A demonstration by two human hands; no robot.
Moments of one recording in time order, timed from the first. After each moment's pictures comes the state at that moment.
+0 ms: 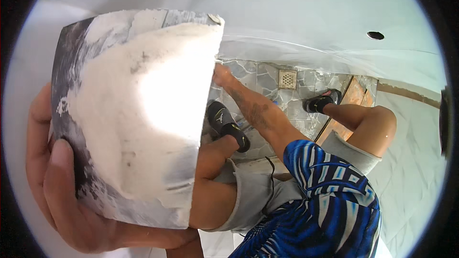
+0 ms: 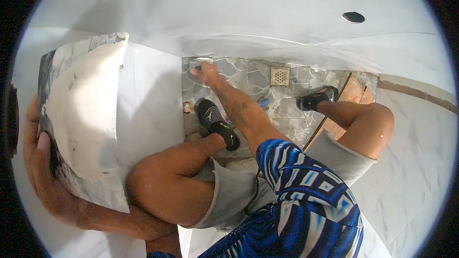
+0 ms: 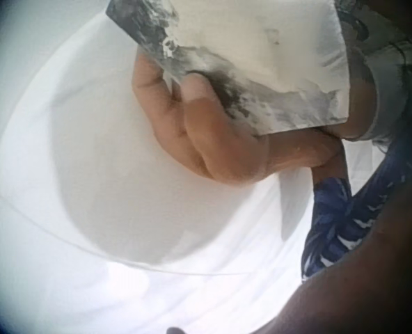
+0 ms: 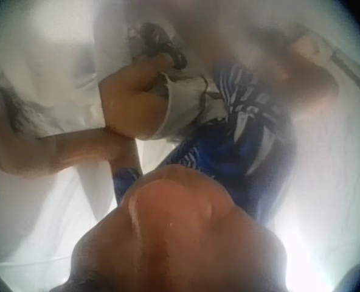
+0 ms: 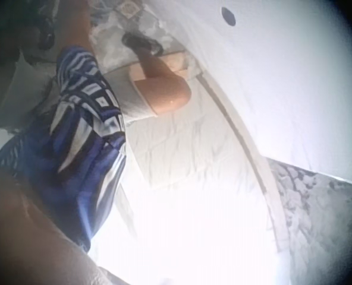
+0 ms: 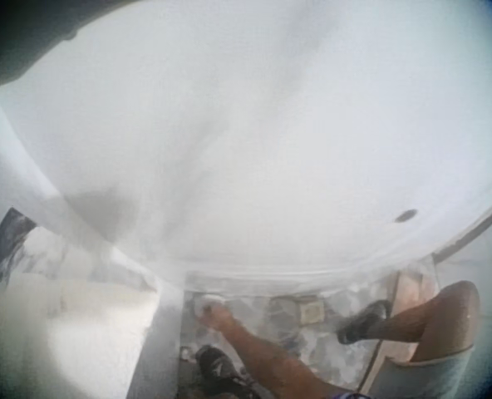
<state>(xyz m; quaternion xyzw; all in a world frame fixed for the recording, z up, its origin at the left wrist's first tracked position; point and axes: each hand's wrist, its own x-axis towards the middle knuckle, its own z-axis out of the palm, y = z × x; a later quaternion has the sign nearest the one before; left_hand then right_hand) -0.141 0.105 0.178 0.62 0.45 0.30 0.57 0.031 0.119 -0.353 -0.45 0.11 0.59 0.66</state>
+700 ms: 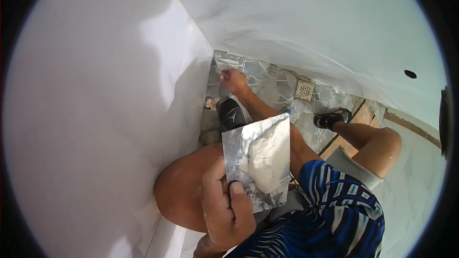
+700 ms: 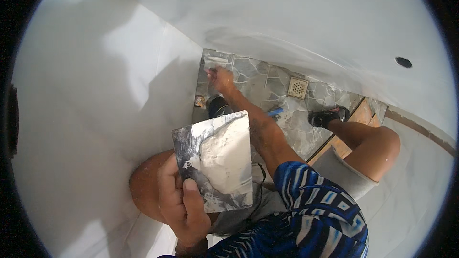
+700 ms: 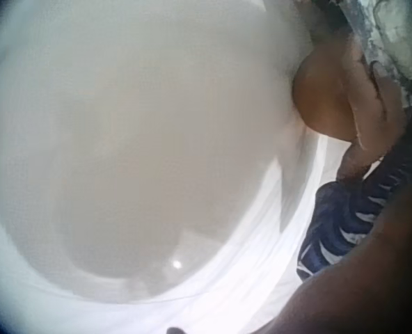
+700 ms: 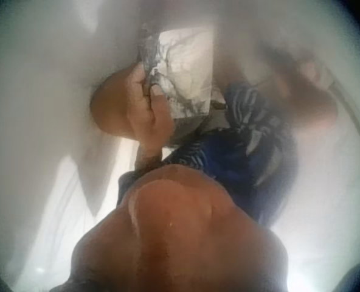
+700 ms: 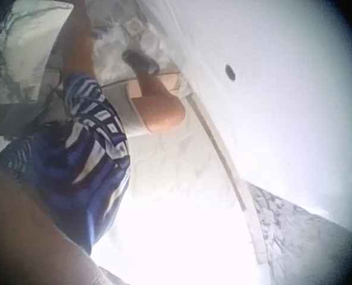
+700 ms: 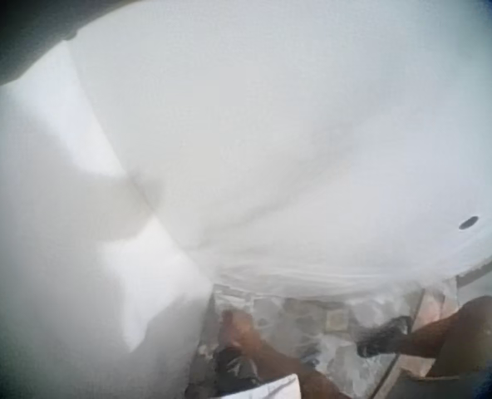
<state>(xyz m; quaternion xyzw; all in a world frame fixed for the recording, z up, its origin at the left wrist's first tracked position) -0.162 -0.024 0.092 0.59 0.50 0.29 0.55 -0.026 0.103 -0.332 -0.38 0.20 0.61 0.67</state>
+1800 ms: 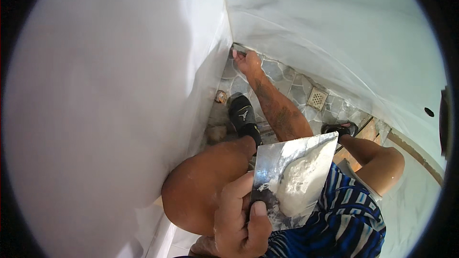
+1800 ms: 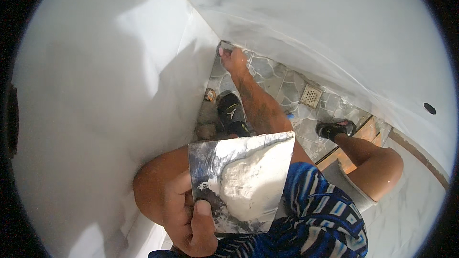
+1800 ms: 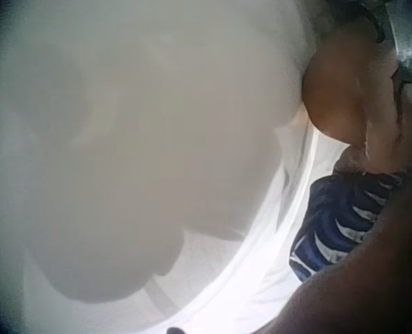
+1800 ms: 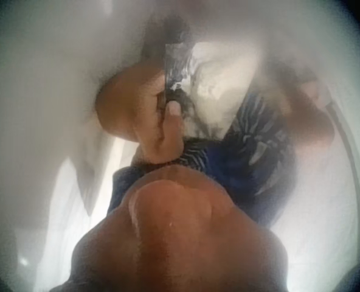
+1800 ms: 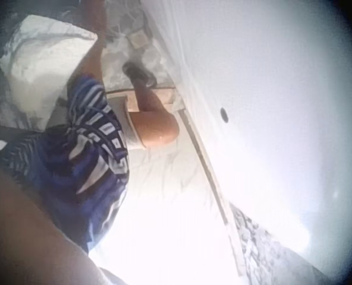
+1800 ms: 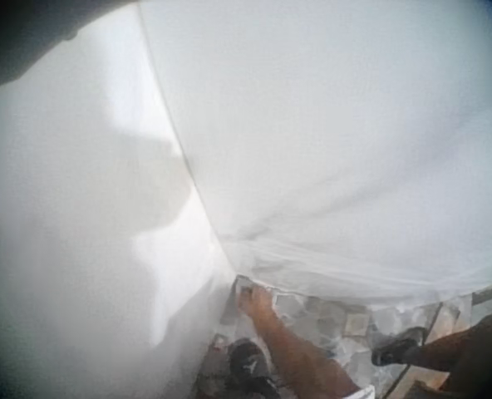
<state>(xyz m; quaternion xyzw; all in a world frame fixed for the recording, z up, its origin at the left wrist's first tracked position) -0.175 -0.021 0.079 0.55 0.28 0.47 0.63 -0.014 0.172 -0.314 -0.34 0.24 0.57 0.71</state>
